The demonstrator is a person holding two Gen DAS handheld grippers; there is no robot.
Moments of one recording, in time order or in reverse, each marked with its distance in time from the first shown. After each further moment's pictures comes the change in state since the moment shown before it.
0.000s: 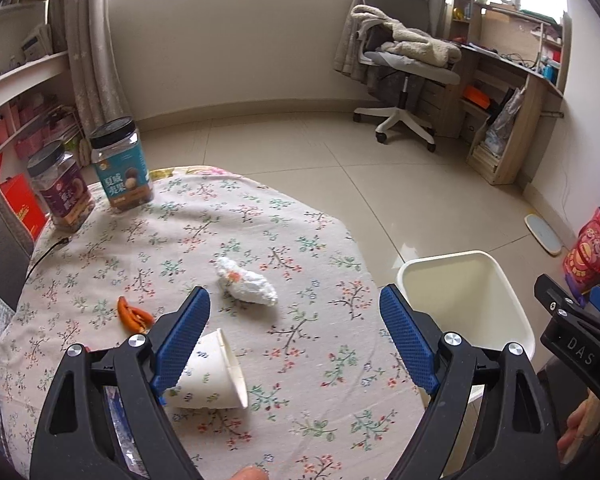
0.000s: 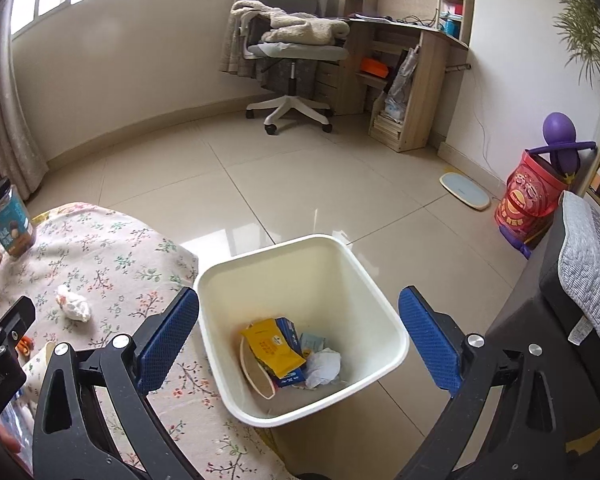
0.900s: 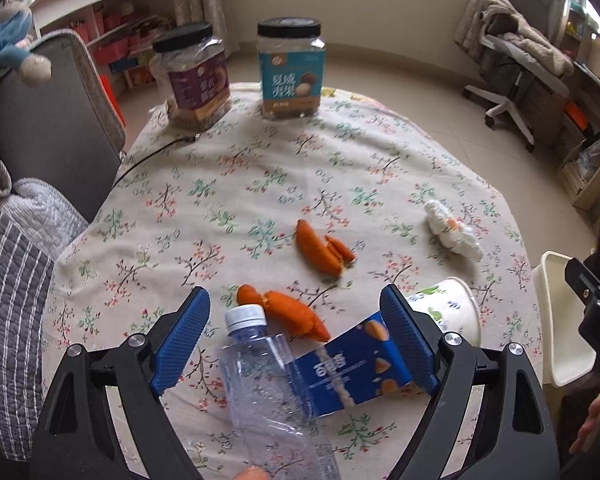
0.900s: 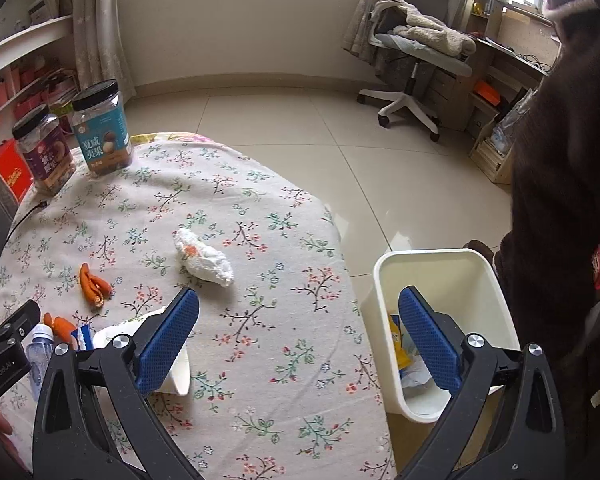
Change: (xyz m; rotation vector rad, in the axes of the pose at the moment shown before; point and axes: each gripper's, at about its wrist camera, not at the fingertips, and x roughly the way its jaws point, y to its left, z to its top) left arm 0.012 0.186 -0.043 -0.248 0.240 0.206; right arm -0.003 0.166 -0.014 -0.285 0.091 0.218
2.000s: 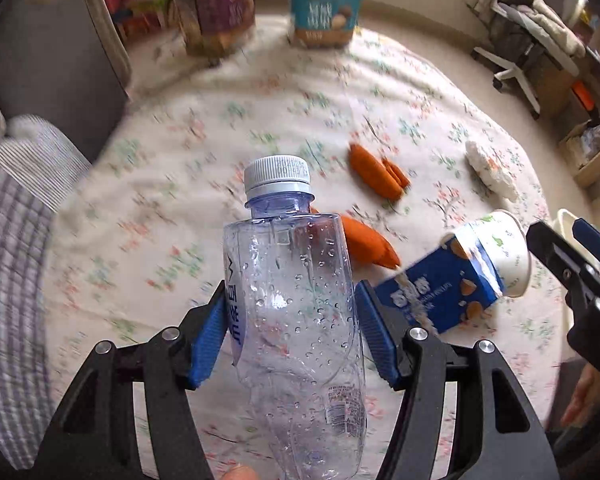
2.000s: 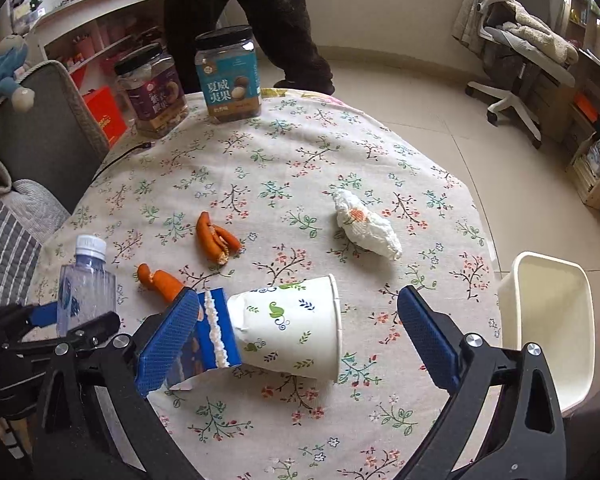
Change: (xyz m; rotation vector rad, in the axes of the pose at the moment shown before) left arm -0.001 0.050 -0.034 0.032 0.122 0.006; right arm 0.002 0.085 -0.023 -0.162 0.068 0.333
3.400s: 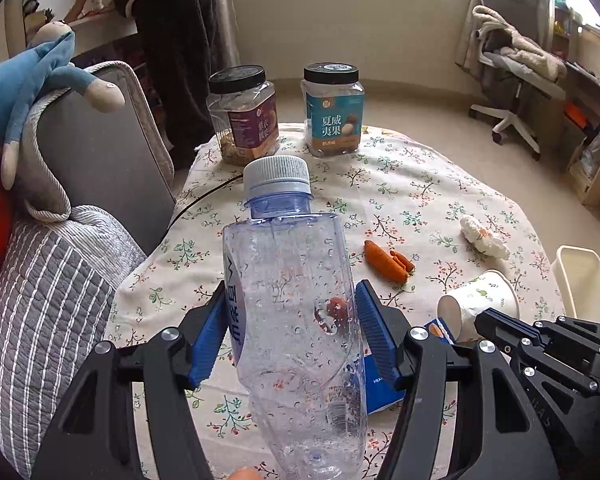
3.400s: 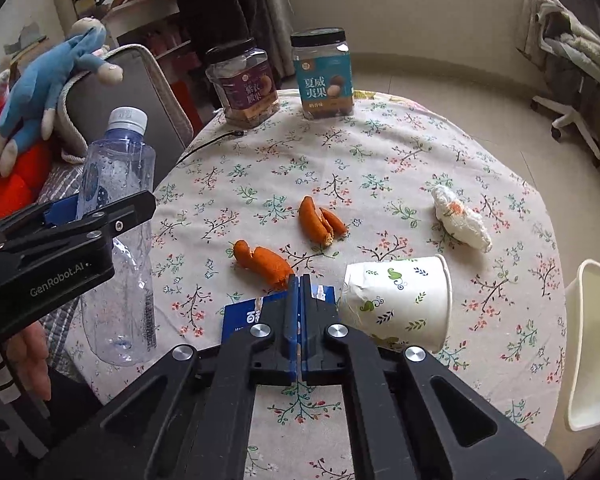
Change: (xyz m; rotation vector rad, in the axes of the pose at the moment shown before) left arm -0.052 0.006 0.014 0.040 -0.298 0.070; right arm -0.009 0.036 -0.023 -0.035 0.006 0.242
